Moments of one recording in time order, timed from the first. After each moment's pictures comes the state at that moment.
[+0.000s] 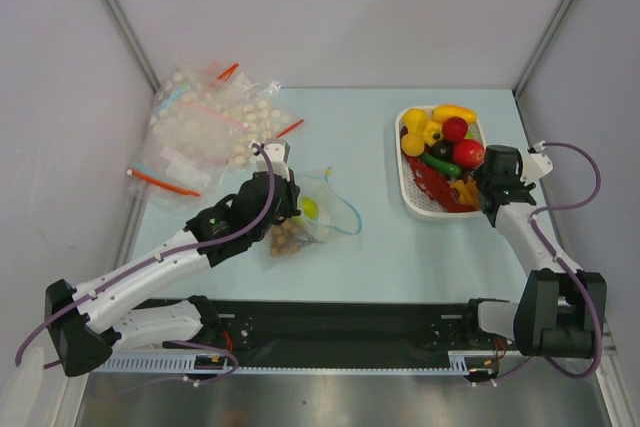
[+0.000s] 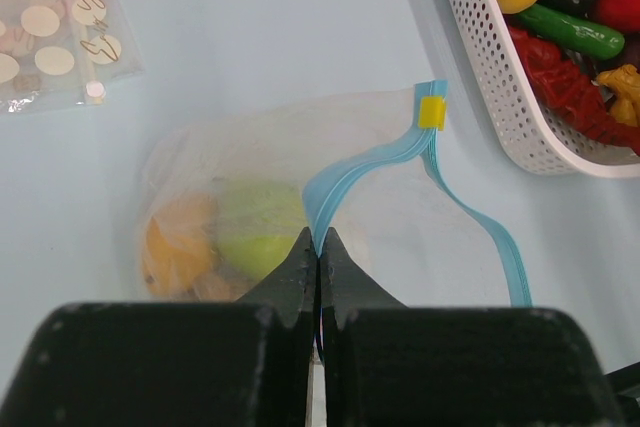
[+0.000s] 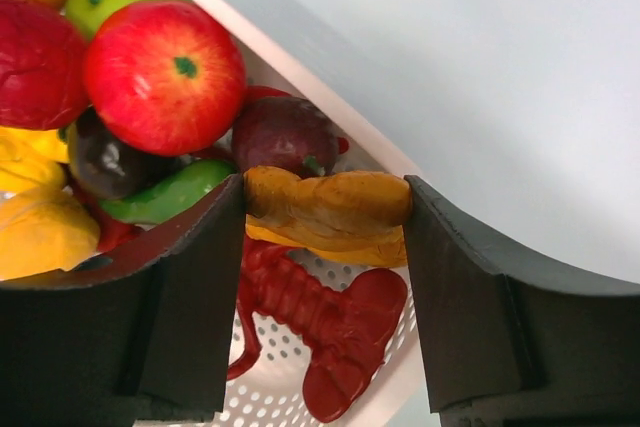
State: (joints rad) left arm -0.89 1.04 0.92 -0.36 -0.49 -0.48; right arm -0.04 1.24 0.76 -0.20 0.49 0.80
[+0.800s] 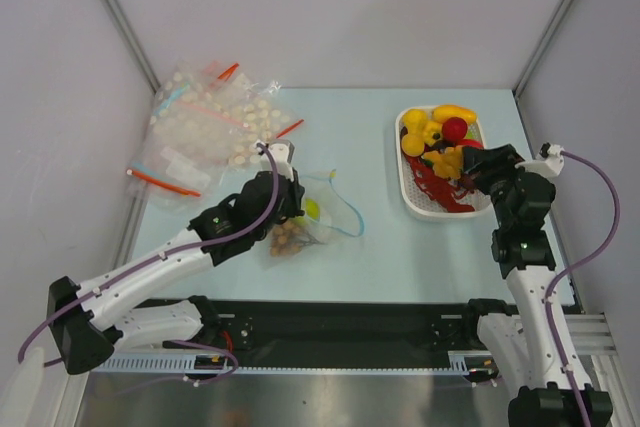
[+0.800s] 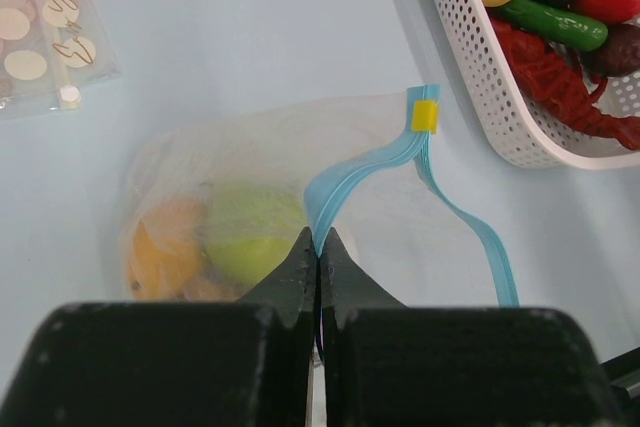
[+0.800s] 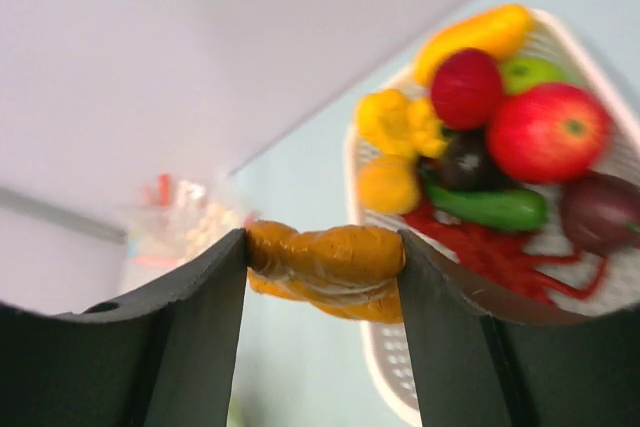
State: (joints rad) left arm -0.89 1.06 0.91 -0.33 -0.46 -0.48; right arm -0.04 0.72 0.64 -0.01 0.01 0.74
